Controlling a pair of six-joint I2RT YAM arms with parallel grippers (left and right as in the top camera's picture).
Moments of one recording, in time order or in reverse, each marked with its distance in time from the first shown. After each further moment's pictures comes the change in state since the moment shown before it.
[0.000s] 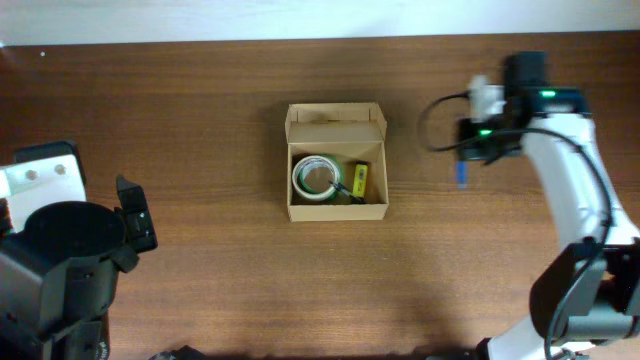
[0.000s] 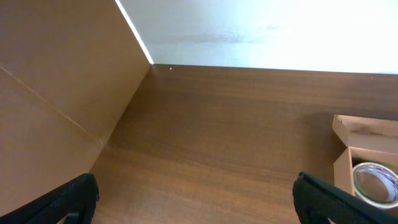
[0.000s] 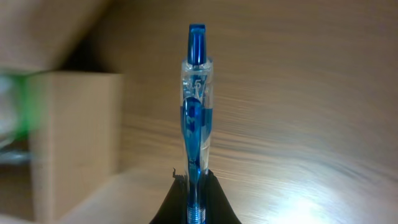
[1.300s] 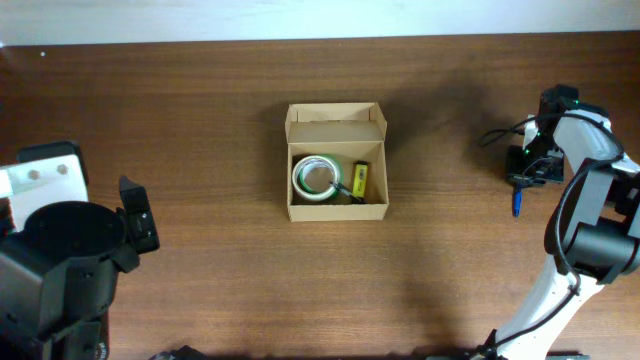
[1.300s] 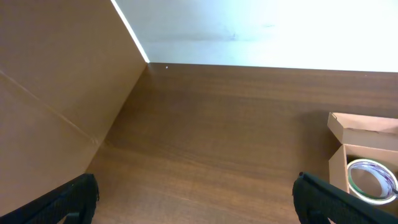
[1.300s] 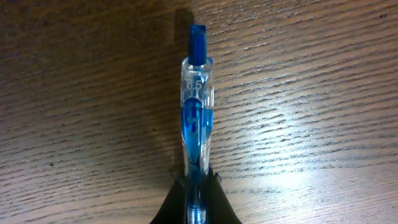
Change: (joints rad) left arm 0.000 0.000 0.000 0.000 0.019 0.000; right arm -0.371 0.400 0.036 0.073 0.305 0.012
